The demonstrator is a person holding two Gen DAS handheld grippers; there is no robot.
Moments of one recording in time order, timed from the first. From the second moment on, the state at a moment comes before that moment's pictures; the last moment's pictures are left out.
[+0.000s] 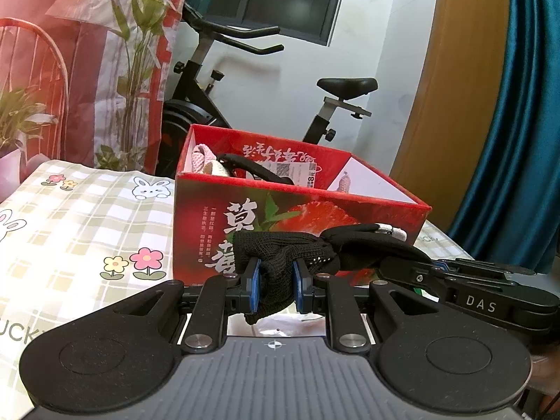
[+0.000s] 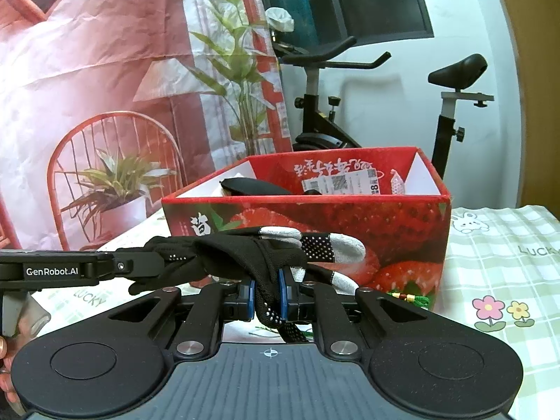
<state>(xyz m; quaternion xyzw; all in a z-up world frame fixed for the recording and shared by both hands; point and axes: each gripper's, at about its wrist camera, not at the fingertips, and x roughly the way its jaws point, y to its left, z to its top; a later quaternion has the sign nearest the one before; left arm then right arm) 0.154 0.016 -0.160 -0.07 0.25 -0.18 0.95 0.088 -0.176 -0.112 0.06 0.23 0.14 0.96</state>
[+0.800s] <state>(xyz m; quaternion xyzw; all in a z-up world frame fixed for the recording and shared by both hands) 0.180 0.006 -0.126 -0.06 0.21 -0.20 0.96 0.107 -0.191 -0.073 0.05 0.18 0.12 0.97</state>
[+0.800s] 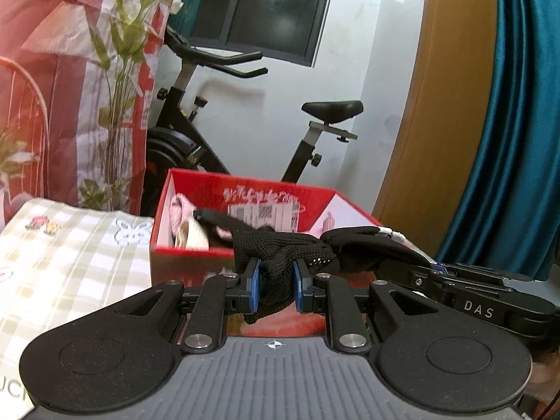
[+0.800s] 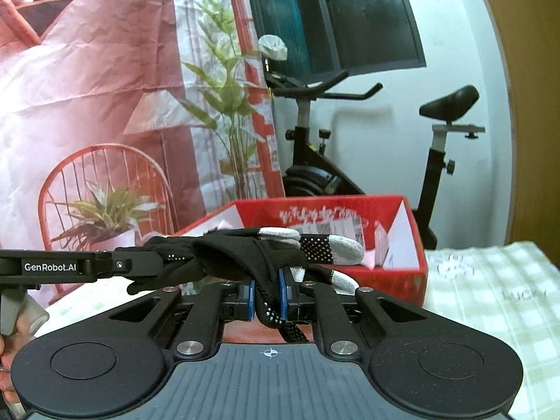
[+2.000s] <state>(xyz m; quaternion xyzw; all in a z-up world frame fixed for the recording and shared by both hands) 0.287 -0.009 -0.102 0.02 0.25 -0.15 0.96 0.236 -0.192 -0.079 0.02 0.27 0.04 0.96</state>
